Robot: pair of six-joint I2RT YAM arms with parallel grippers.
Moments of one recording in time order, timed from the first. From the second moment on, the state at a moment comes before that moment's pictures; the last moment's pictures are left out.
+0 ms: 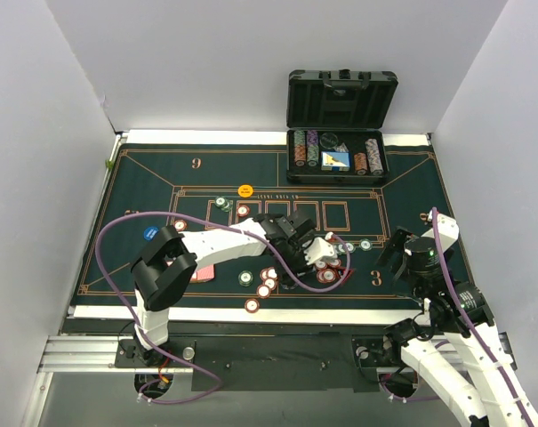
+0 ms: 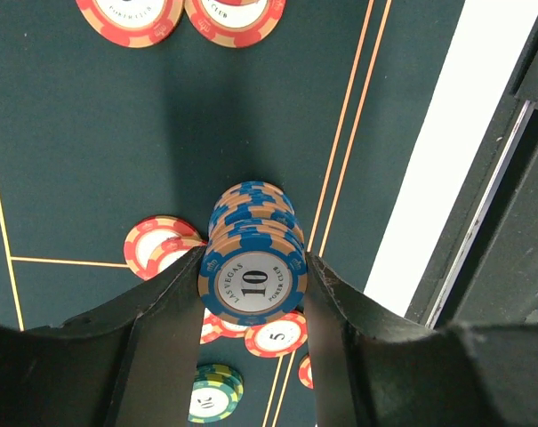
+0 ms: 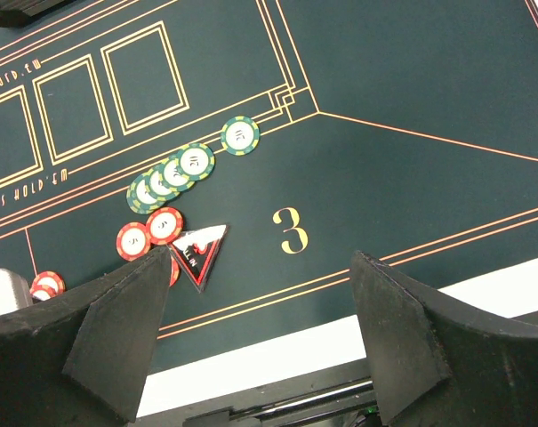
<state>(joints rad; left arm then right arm) -1.00 1.90 1.39 -0.69 0.26 0.33 0.39 0.54 0.79 -0.96 0.49 0.58</state>
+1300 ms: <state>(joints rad) -0.54 2.24 1.90 -0.79 0.24 0.31 0.39 0.55 0.79 -0.96 0.49 0.58</state>
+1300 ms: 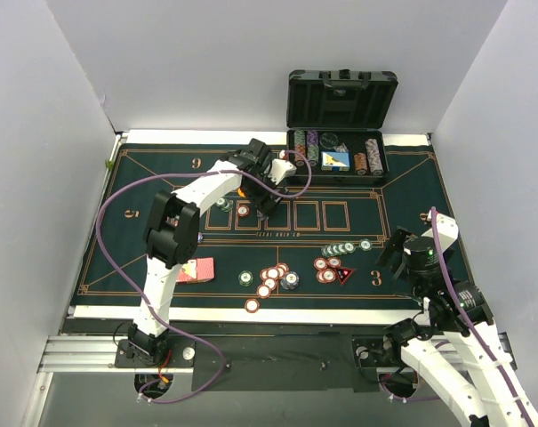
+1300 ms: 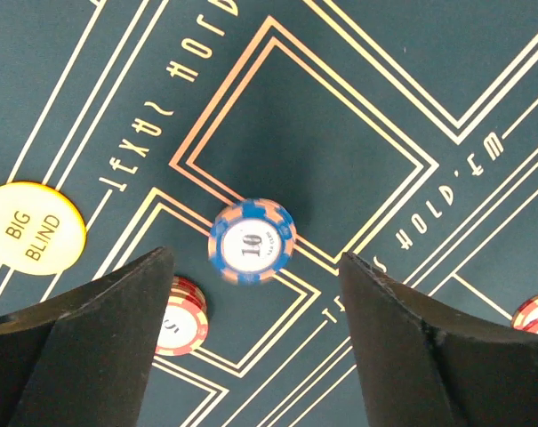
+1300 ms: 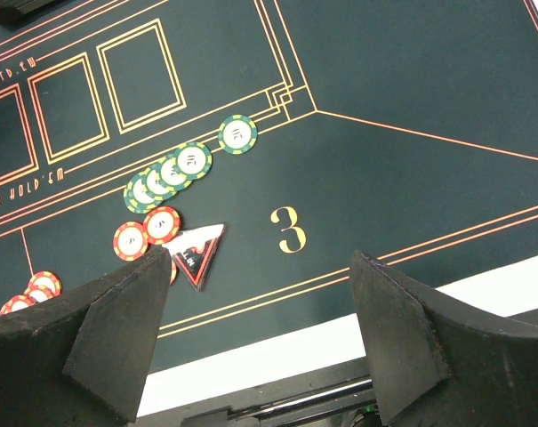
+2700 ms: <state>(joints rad) -0.15 1.47 1.42 -0.95 0.40 0.19 0.93 1.42 0.97 -0.66 0.26 0.63</state>
